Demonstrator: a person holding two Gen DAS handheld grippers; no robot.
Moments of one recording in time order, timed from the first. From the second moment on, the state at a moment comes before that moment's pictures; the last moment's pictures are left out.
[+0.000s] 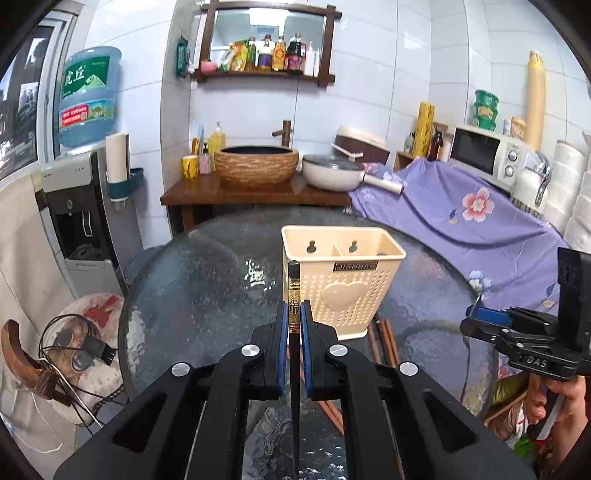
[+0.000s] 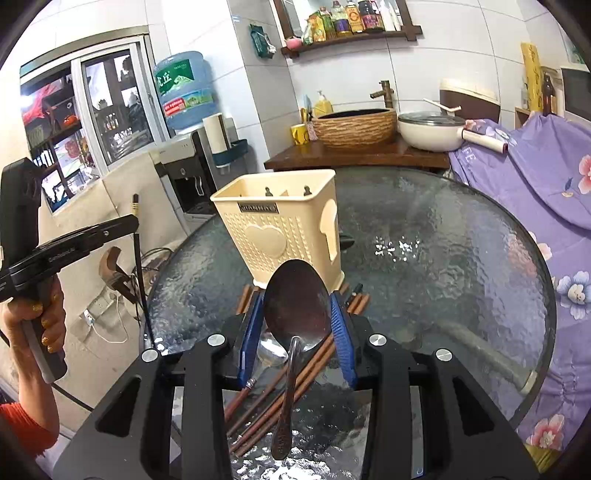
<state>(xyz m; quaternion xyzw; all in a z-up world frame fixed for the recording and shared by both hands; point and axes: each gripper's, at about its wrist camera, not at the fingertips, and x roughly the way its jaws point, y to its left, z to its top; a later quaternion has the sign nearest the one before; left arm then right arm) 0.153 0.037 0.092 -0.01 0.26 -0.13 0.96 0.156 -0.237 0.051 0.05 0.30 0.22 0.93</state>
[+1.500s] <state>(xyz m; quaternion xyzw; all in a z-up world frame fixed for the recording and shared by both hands) 0.250 0.002 0.176 -0.05 0.20 -0.10 0.97 0.299 -0.162 0.129 -0.01 0.16 0.14 0.98</state>
